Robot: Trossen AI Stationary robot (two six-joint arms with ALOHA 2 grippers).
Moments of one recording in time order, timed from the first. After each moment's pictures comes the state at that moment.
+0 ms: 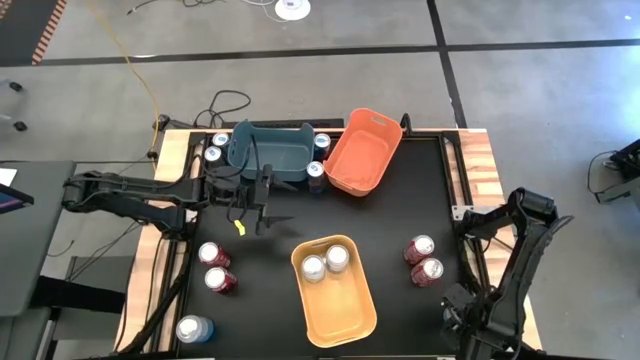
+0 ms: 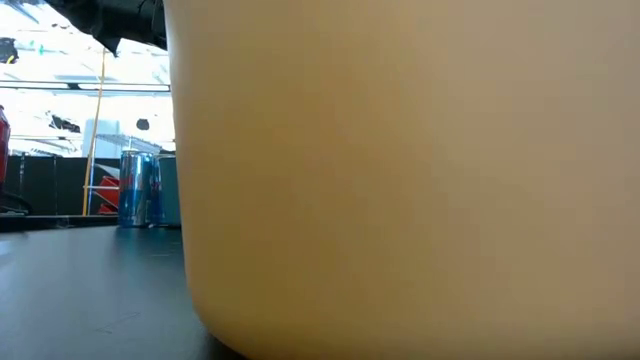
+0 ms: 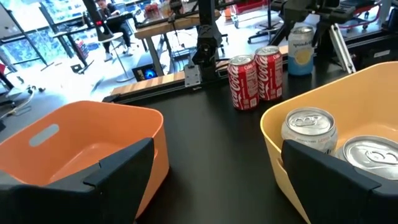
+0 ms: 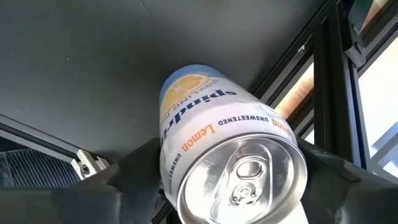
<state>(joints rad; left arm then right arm) 0.11 1.06 0.62 0.28 0.10 0.30 1.17 1.69 1.30 -1.26 -0.15 2.10</state>
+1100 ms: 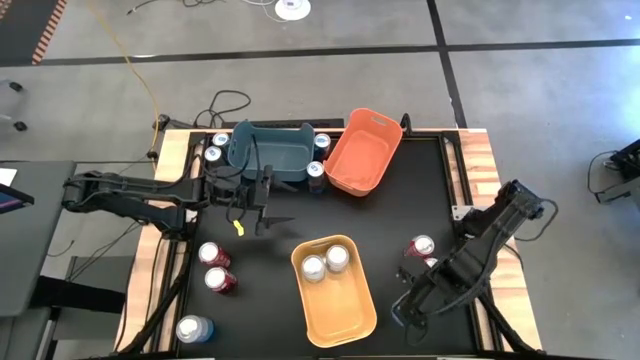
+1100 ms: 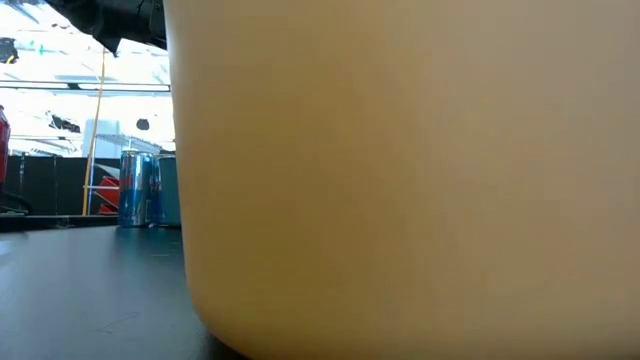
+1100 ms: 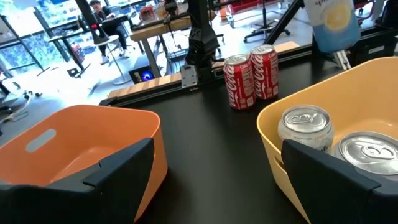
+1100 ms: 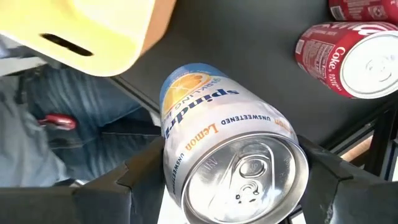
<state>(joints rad) 0.11 1.07 0.62 0.27 0.12 0.32 0.74 1.69 1.81 -1.49 -0.08 1.65</state>
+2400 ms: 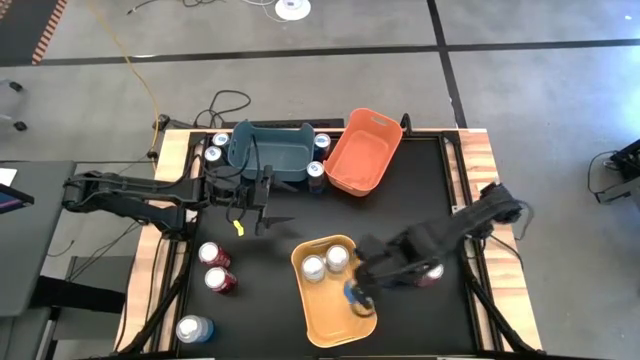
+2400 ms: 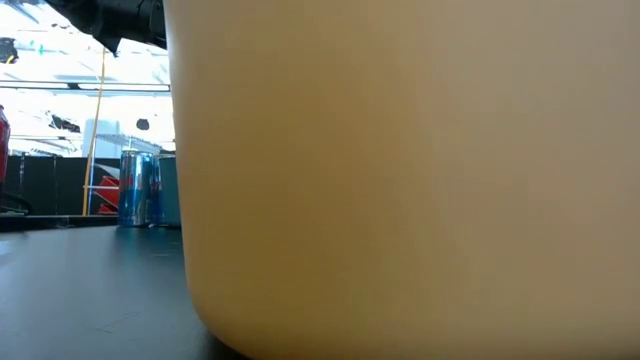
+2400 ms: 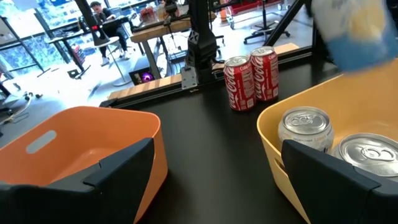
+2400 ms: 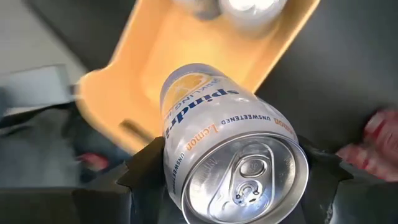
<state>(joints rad) 0.11 1.07 0.62 0.28 0.12 0.32 0.50 1.83 1.98 -1.40 0.03 1.27</state>
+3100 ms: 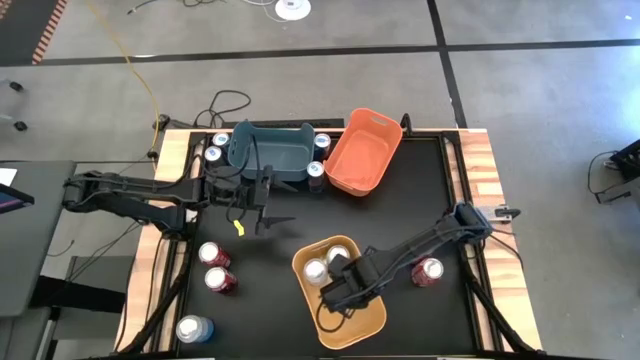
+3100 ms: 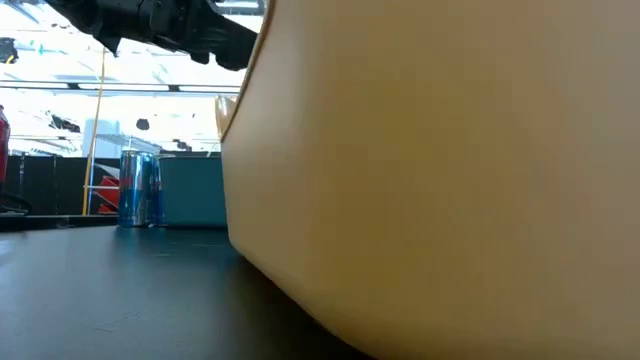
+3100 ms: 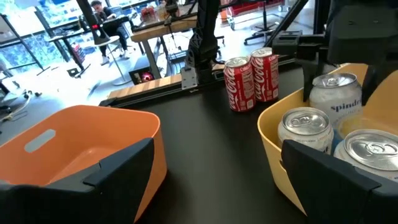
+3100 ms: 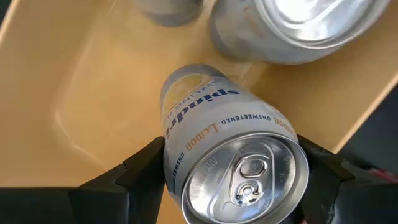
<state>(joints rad) 0.11 1.07 0.62 0.28 0.12 0.30 0.47 2.12 1.98 -1.40 0.10 1.08</state>
